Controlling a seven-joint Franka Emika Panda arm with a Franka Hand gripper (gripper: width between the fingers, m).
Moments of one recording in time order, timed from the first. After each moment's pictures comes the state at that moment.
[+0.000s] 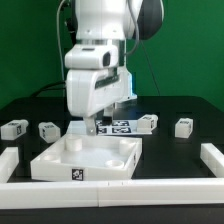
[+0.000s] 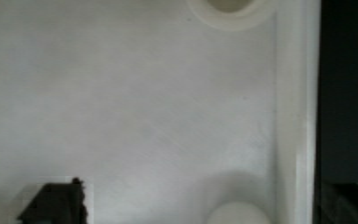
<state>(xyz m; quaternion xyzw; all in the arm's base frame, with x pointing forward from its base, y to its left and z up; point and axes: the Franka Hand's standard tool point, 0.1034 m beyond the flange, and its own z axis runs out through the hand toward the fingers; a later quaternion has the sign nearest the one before) 0.481 -0.049 0.043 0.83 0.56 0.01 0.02</state>
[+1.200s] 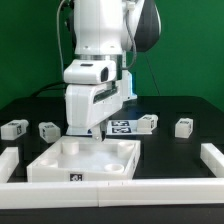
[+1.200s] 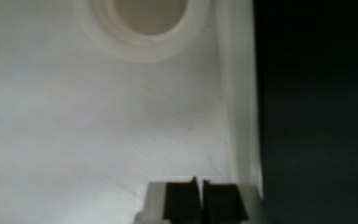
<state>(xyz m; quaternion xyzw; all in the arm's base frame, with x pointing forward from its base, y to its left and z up) 0.478 -0.050 0.029 0.83 0.56 0.02 0.02</state>
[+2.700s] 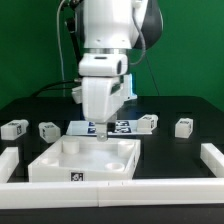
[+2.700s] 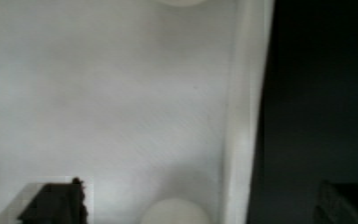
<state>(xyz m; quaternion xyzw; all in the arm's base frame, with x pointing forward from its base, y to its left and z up) 0.466 -0.034 0.032 0.78 0.62 0.02 0.04</state>
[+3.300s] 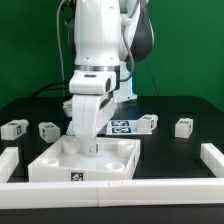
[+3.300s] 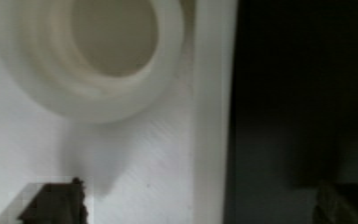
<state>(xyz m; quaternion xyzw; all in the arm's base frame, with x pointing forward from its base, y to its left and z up) 0.457 -0.055 0.007 0.78 0.62 0.01 0.03</state>
